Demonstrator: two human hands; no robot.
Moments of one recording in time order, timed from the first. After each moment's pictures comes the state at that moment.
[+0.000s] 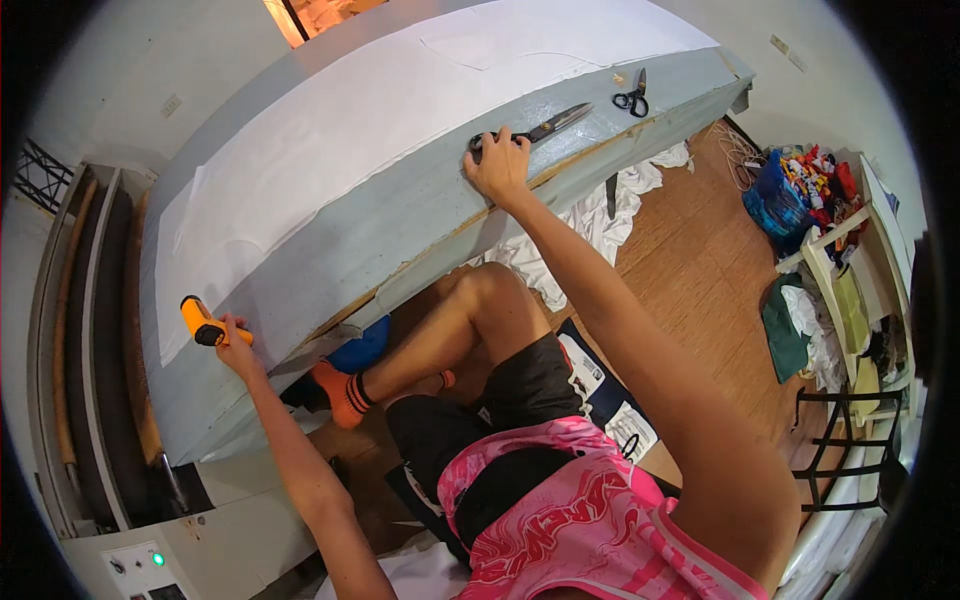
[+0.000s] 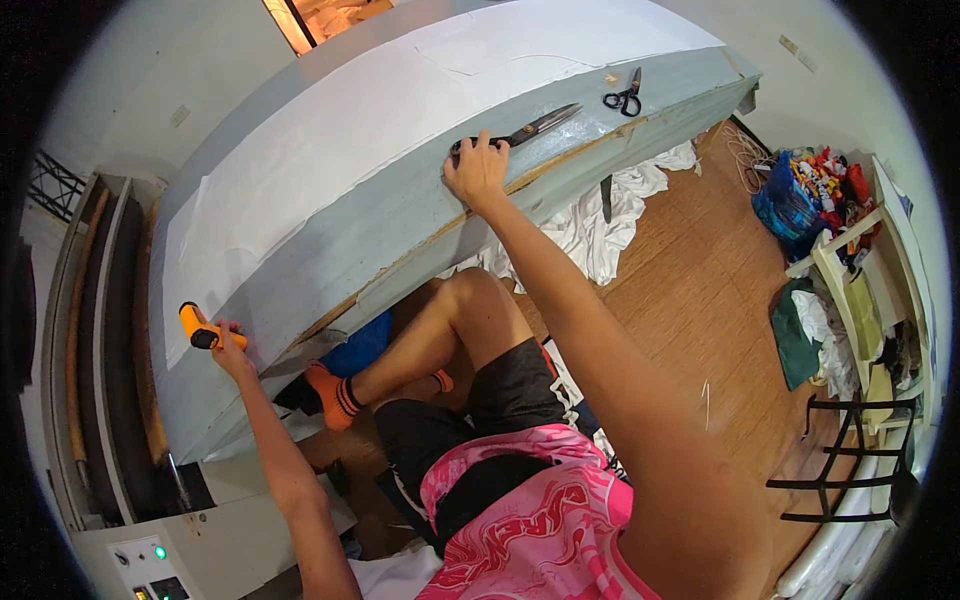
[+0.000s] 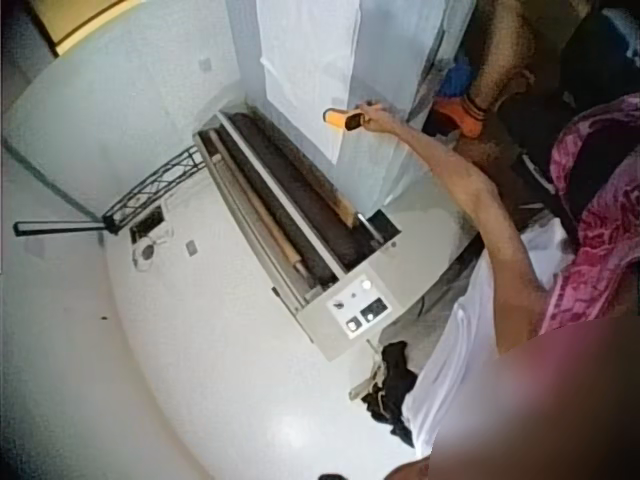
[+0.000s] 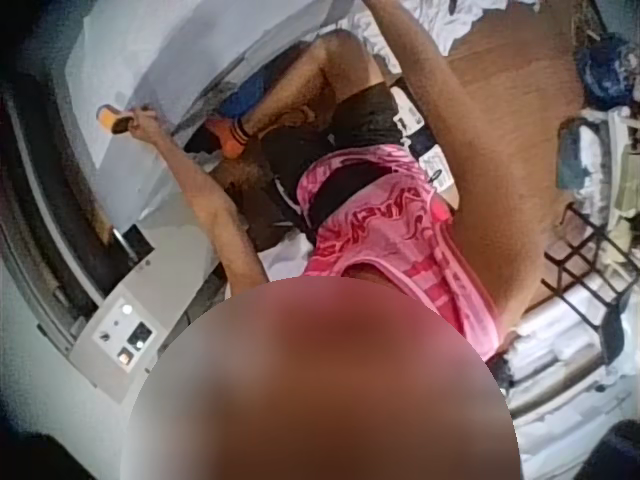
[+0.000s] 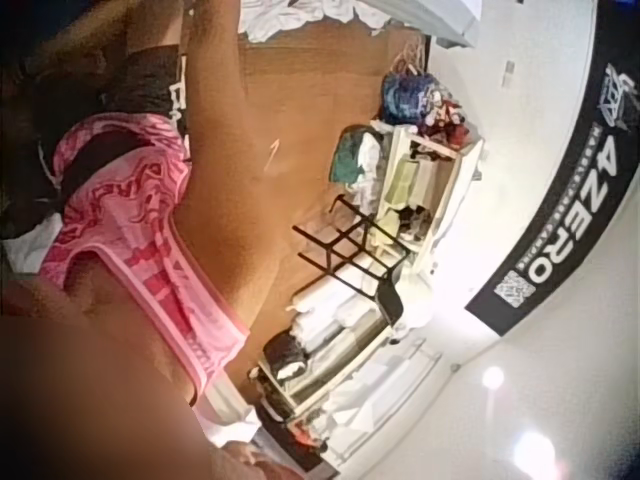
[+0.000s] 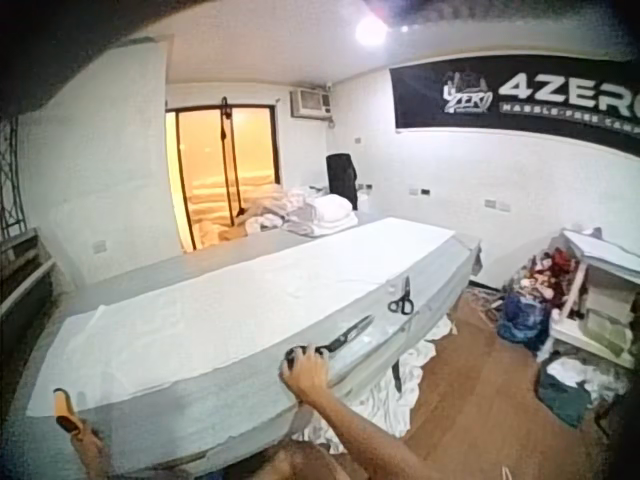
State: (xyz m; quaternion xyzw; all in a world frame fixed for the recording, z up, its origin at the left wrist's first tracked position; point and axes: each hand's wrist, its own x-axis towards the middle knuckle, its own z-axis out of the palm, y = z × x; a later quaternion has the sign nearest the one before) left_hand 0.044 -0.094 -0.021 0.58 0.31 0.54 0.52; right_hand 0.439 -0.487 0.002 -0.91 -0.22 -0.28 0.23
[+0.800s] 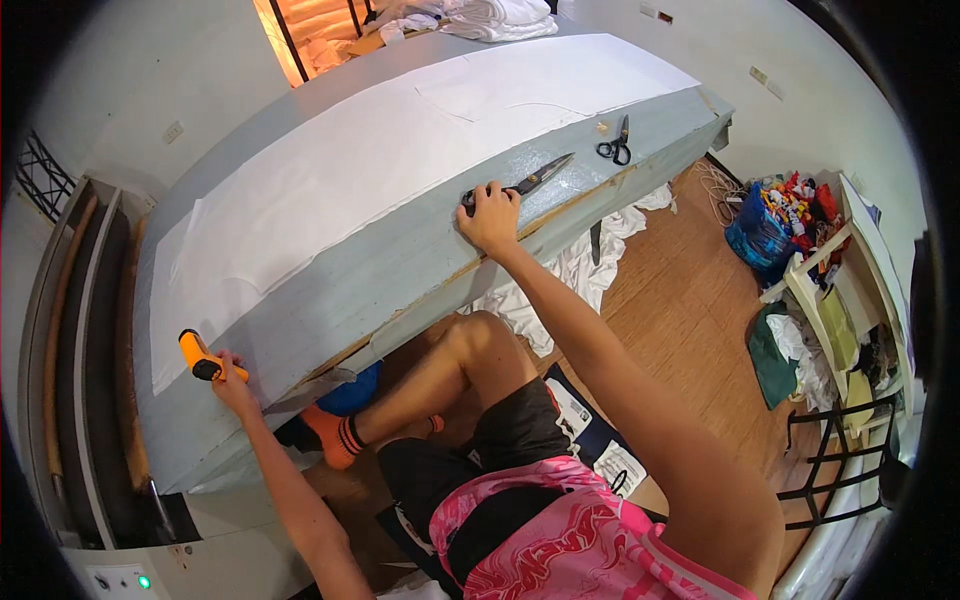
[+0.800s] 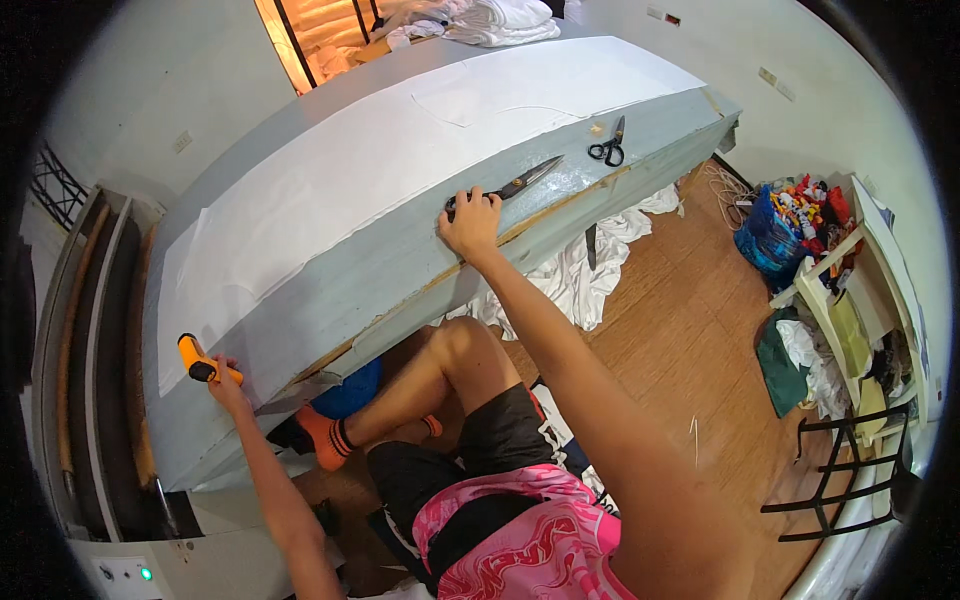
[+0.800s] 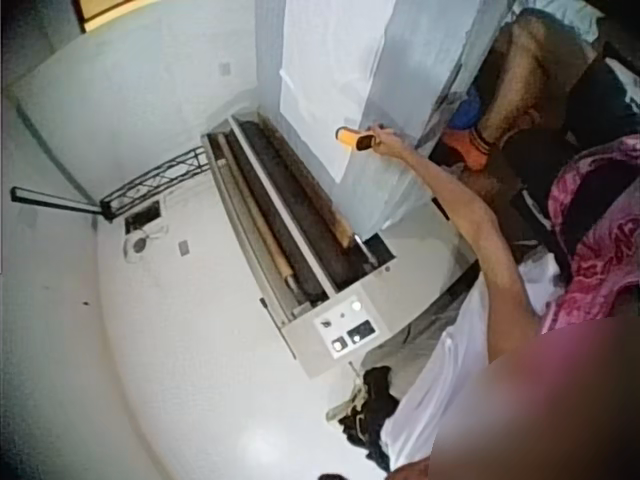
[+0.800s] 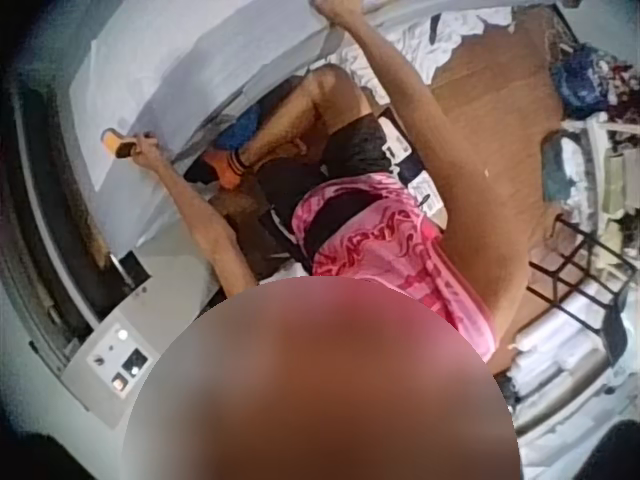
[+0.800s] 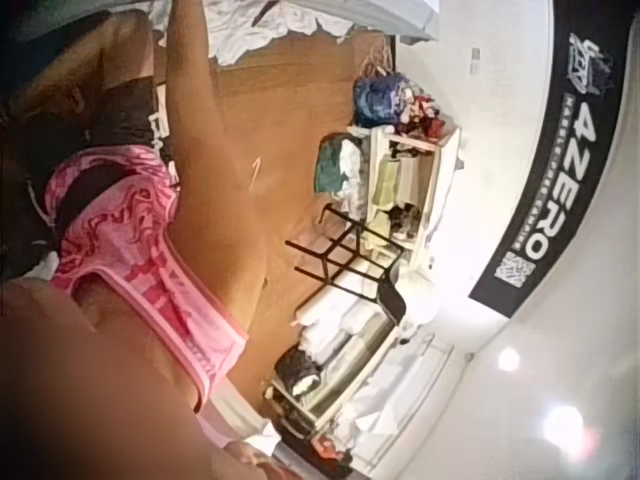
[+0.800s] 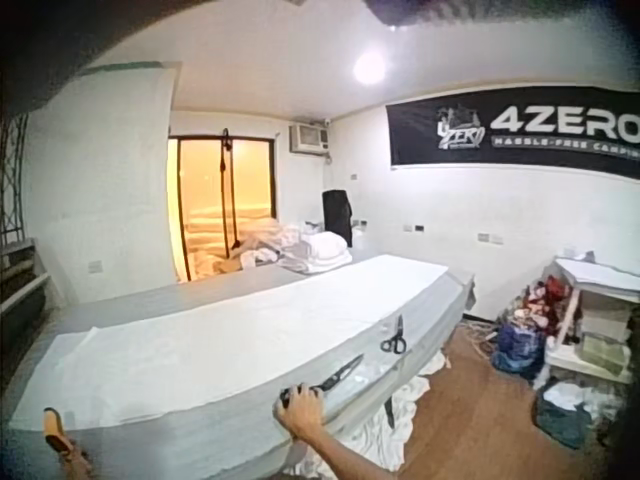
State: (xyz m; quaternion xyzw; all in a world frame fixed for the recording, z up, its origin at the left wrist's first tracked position) left_hand 0.040 -0.093 -0.025 0.58 0.31 0.54 0.53; right_hand 0.437 -0.492 -0.001 -0.89 -0.22 -0.31 0.25
